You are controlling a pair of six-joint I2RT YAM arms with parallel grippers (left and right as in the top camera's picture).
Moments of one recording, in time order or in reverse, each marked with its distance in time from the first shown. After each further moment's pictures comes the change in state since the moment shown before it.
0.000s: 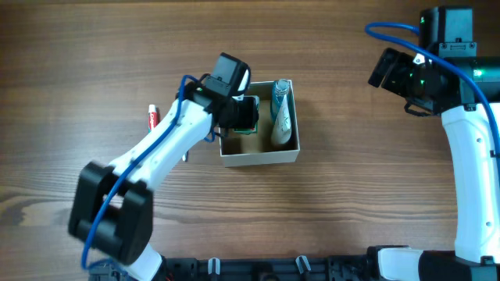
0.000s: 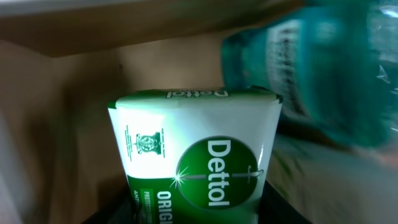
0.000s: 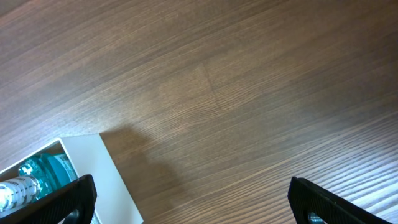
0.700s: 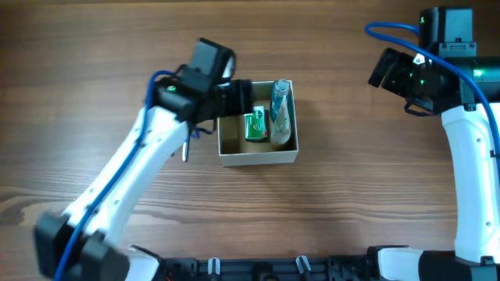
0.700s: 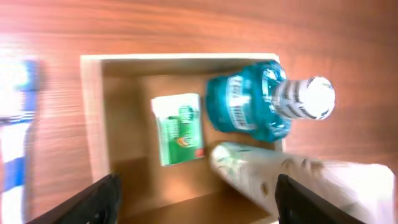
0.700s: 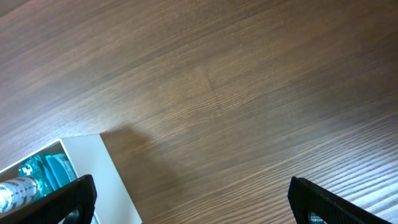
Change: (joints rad) left arm 0.042 -0.219 0.103 -0.177 -0.073 -0.094; right arm 0.000 0.000 0.000 0.000 0.000 0.000
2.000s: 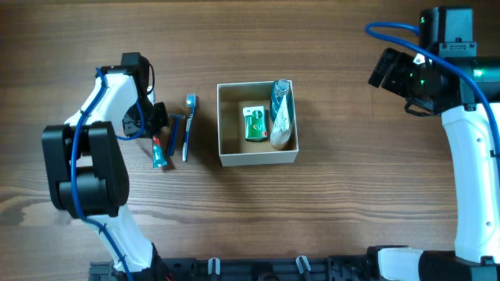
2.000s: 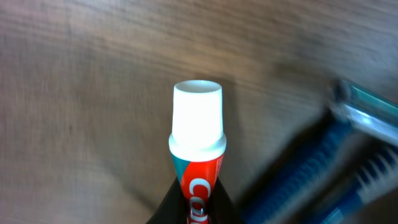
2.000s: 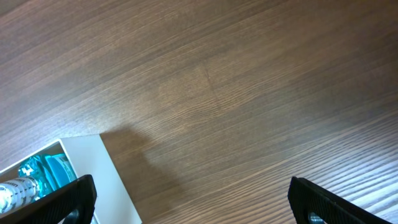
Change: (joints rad) left arm 0.485 0.434 -0.027 -0.186 -0.116 0.309; right arm -0.001 0.000 0.000 0.000 0.000 0.000
